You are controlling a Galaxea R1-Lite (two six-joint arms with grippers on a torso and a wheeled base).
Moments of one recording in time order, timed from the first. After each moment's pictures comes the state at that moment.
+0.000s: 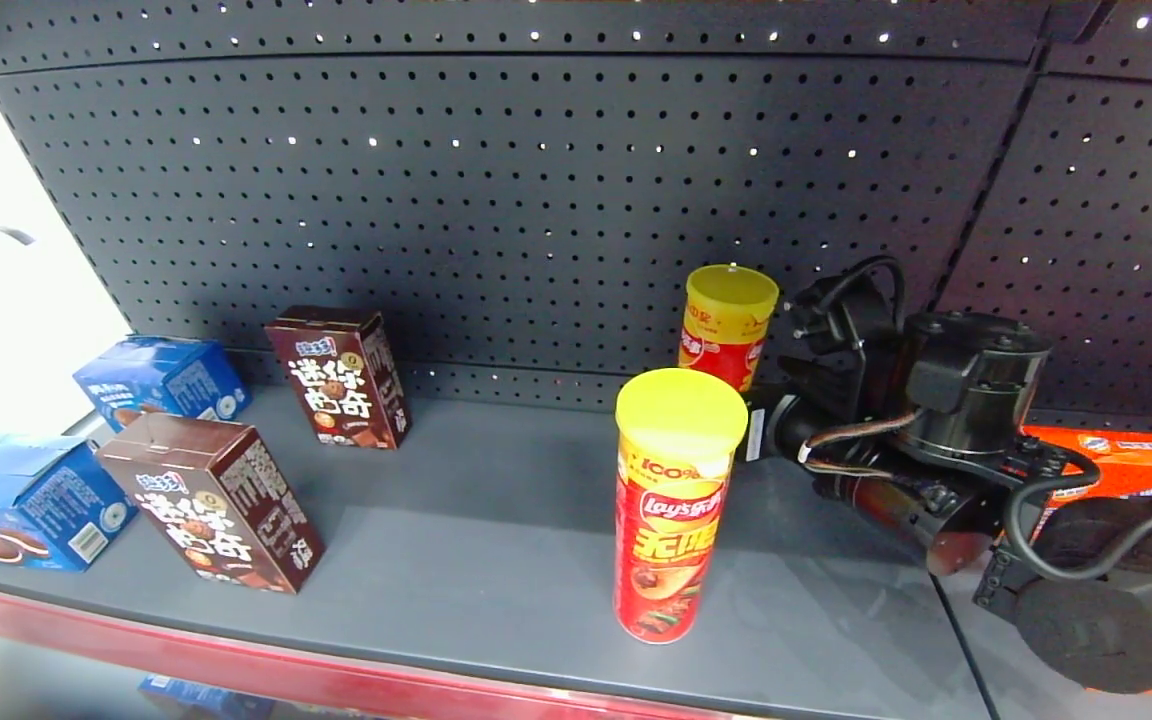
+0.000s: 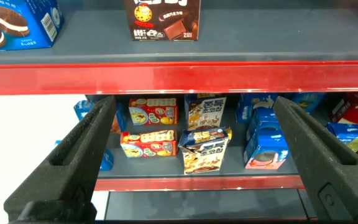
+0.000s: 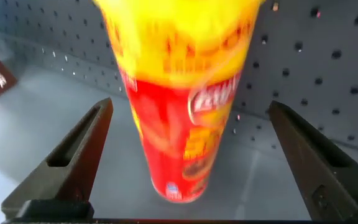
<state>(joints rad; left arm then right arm) -0.16 0.09 0.00 0.00 0.03 -0.02 0.68 1.78 -0.82 -0.93 -0.34 0.00</state>
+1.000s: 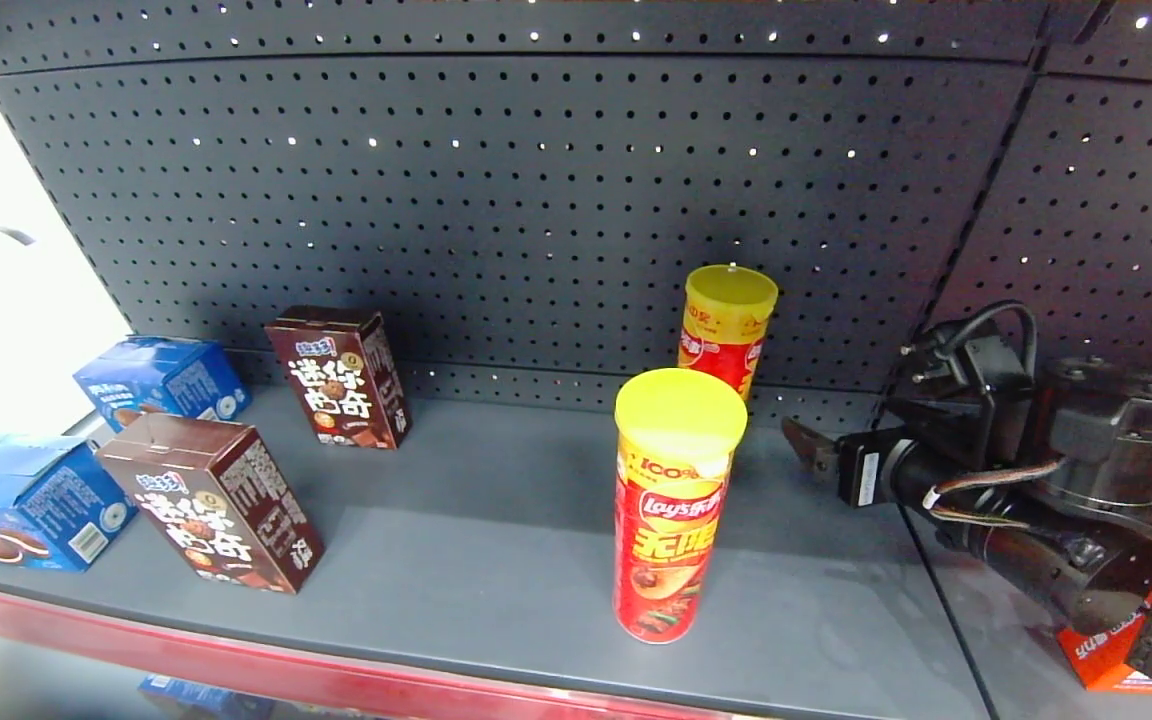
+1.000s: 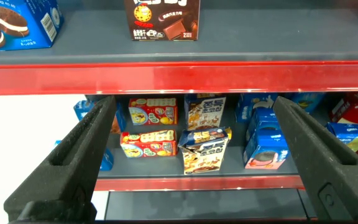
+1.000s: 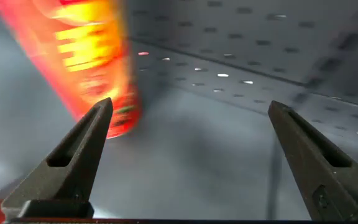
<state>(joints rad) -0.16 0.09 0.00 0.00 0.03 -0.02 0.55 1.61 -0.59 -0.92 -0.35 -0.01</state>
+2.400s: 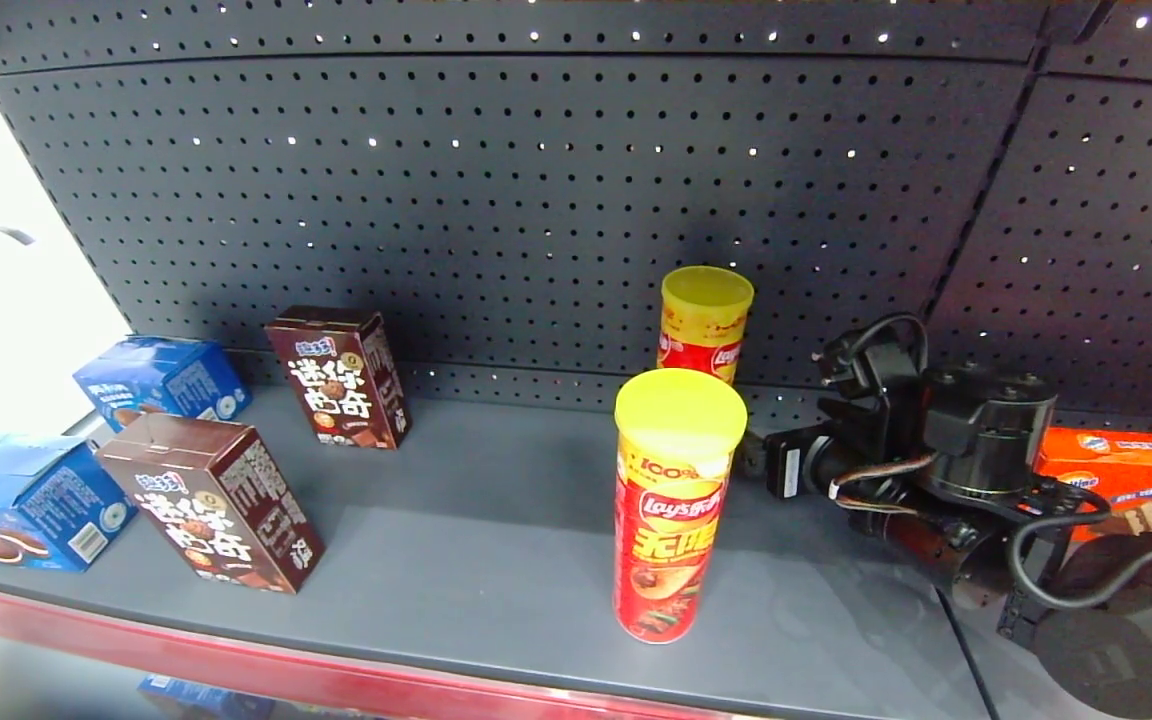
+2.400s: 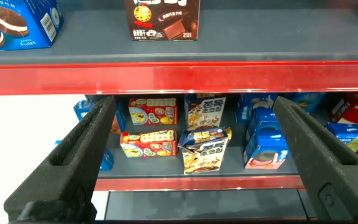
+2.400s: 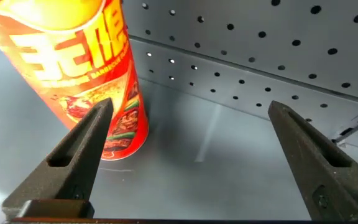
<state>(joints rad) -0.16 0.09 0.00 0.00 0.03 -0.02 0.60 1.79 -0.69 -1.00 -0.35 0.00</state>
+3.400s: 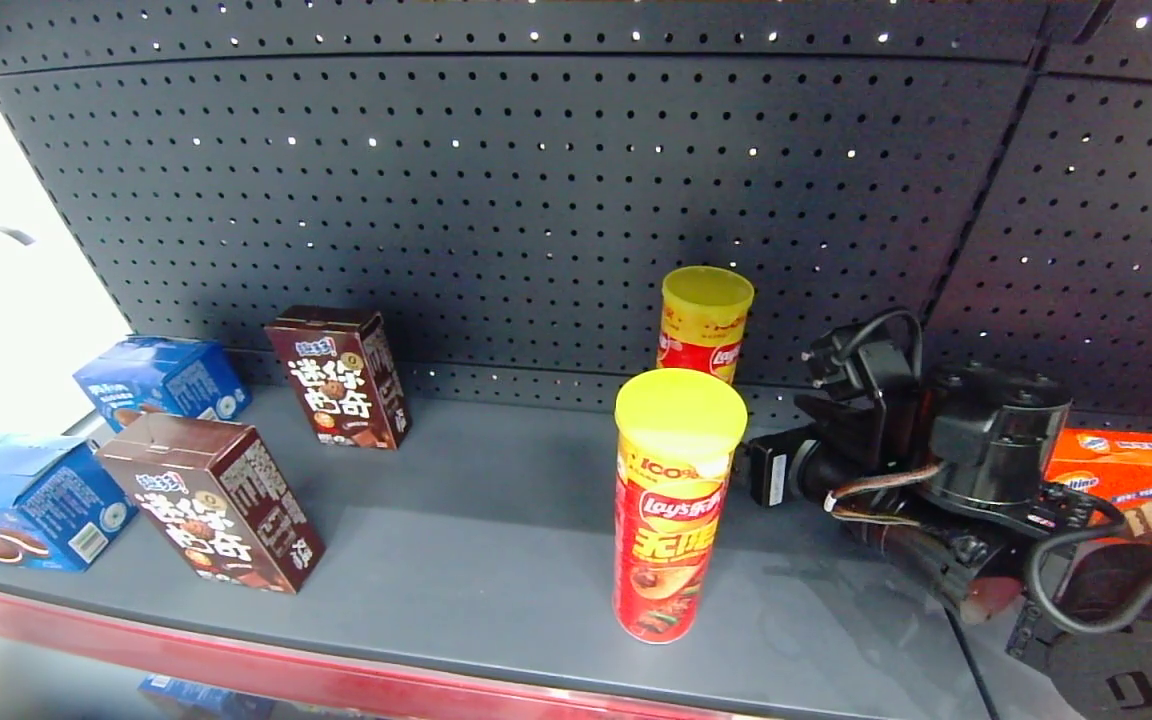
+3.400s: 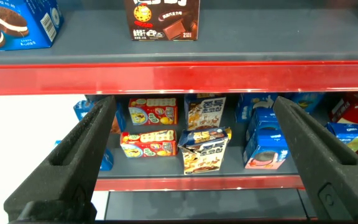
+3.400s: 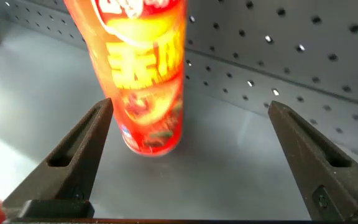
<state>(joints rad) -0.16 0.09 0.00 0.00 0.03 -0.02 0.67 1.76 -0.70 -1.00 -0.32 0.00</state>
